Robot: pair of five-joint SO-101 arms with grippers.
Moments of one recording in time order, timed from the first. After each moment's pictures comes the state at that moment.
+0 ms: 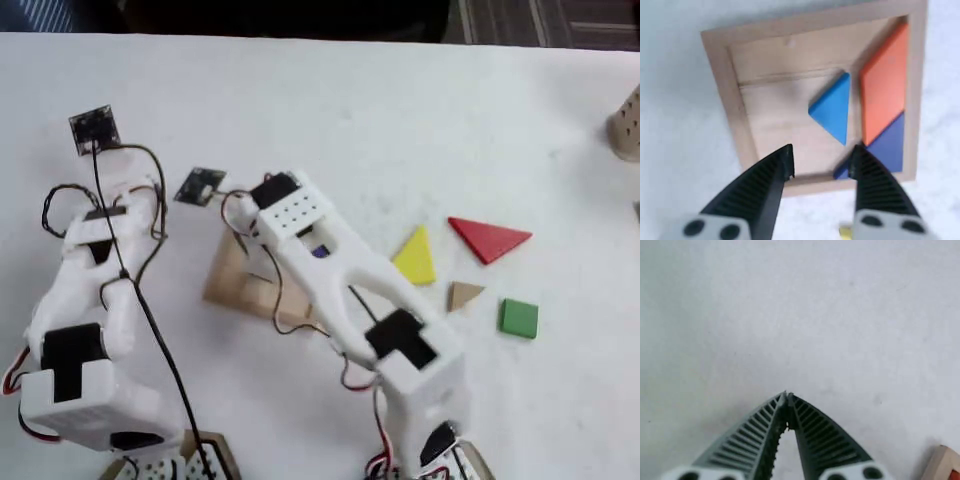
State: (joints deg) left arm -17.7 5.4 36.0 20.4 11.5; right arm -39.5 17.8 -4.8 78.2 33.0
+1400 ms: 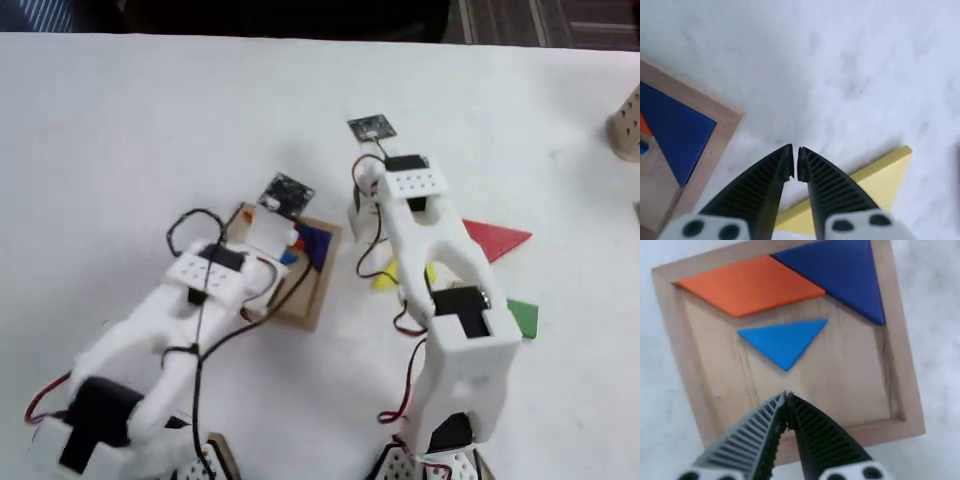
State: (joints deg) left arm 17.8 -9.5 50.1 42.2 -5.4; right arm -12.2 23.3 1.5 65.8 10.3
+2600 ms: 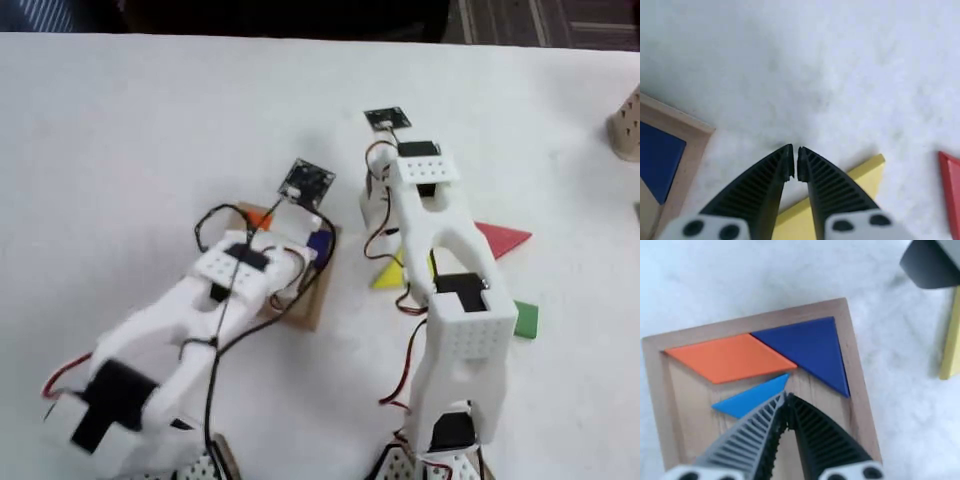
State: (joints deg) left arm 21.7 -6.7 48.3 29.6 2.4; right arm -8.9 30.1 -7.9 70.1 10.2
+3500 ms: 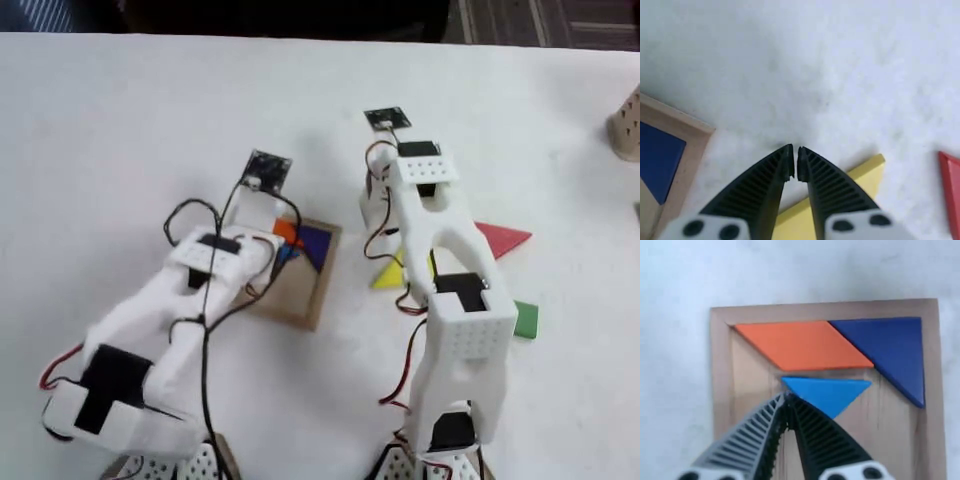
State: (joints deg) left arm 12.5 -1.2 46.4 29.0 2.4; right arm -8.9 30.1 -7.9 70.1 10.2
